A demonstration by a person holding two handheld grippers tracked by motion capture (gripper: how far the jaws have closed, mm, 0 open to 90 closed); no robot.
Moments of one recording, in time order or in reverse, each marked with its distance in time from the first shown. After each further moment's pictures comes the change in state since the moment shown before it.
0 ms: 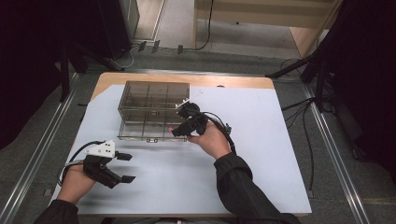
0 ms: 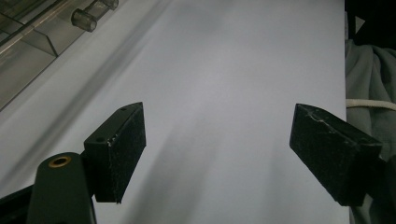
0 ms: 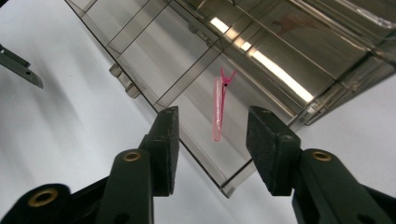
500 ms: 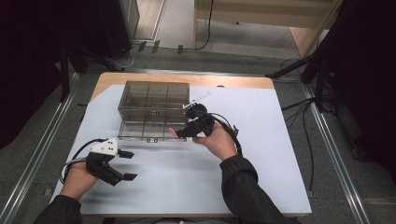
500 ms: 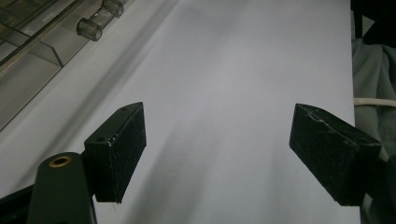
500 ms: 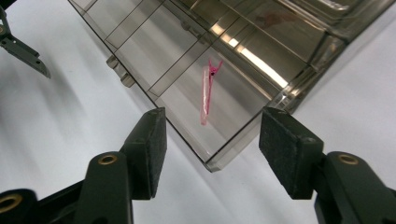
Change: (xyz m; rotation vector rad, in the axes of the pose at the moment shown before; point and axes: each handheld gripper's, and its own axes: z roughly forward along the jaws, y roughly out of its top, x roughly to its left) left arm 0.005 0.006 0.004 0.013 0.003 0.013; right arm -0.009 -0.013 -0.014 -0.039 0.002 -0.009
